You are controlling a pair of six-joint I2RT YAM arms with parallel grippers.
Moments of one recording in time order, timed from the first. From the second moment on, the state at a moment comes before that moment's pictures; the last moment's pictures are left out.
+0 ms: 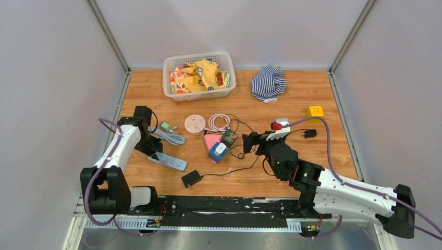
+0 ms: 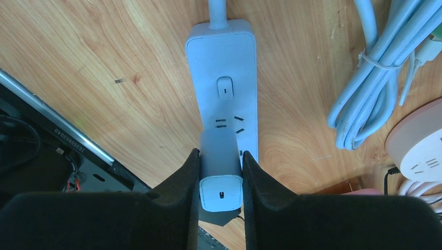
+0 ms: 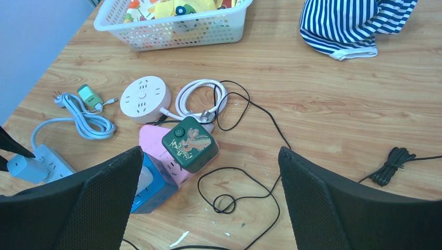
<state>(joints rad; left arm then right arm) 0.03 1.26 0.87 -1.07 -0.10 -1.13 1.13 0.77 0.55 0.04 0.78 0.38</state>
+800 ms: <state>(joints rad) 0.05 1.27 0.88 -1.08 -0.11 -1.13 1.13 0.77 0.55 0.04 0.78 0.38</state>
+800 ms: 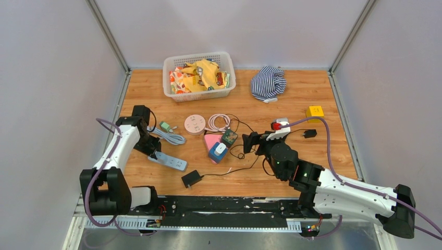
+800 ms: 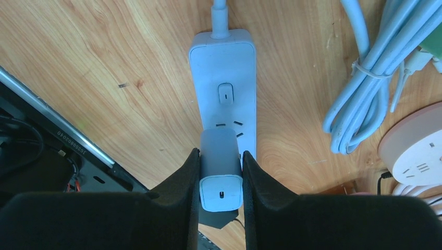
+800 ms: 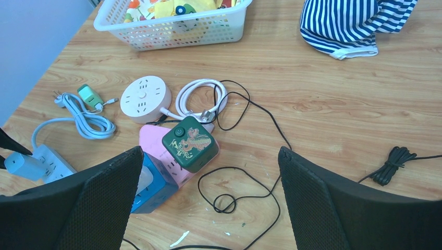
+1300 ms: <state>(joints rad) 0.06 1.26 0.88 -1.08 -0.12 -1.13 1.13 0.77 0.55 0.04 0.78 0.40</state>
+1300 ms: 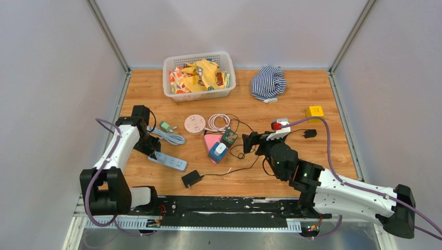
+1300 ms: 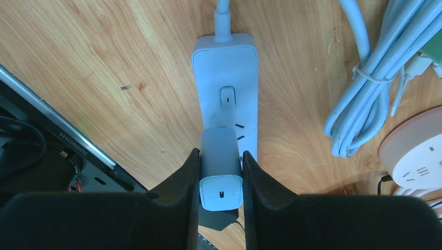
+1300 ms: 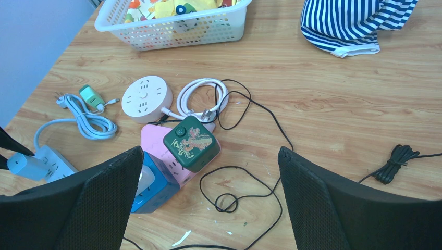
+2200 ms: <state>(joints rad) 0.06 1.27 0.88 -1.07 -0.11 -1.13 1.13 0.78 0.55 0.04 0.78 0.40</state>
